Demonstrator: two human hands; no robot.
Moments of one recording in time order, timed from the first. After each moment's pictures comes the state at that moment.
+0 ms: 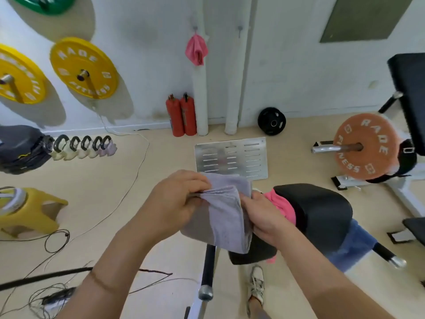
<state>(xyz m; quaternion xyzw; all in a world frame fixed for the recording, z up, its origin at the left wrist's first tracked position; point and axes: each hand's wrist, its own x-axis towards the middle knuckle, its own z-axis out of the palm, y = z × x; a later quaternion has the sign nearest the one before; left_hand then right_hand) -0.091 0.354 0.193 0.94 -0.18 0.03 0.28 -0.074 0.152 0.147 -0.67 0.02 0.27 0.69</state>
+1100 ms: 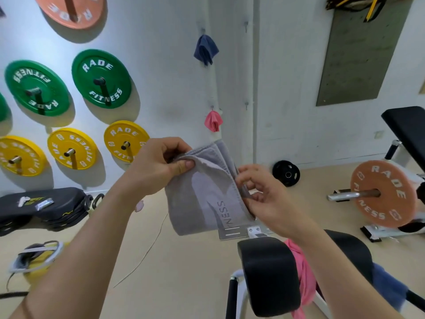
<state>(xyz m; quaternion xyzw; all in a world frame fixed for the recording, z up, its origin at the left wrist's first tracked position) -0.126 0.382 0.371 0.87 -0.17 0.13 0.44 -0.120 0.150 0.285 -0.73 -0.32 -0.05 0.60</state>
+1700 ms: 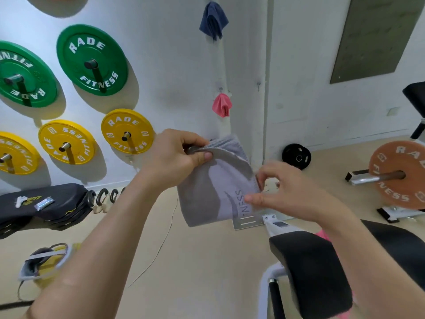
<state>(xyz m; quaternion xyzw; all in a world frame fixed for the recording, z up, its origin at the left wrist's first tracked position) -0.035 0.484 0.354 0.91 -0.13 0.16 0.37 -0.045 0.249 0.290 -0.88 -0.19 0.01 0.43</state>
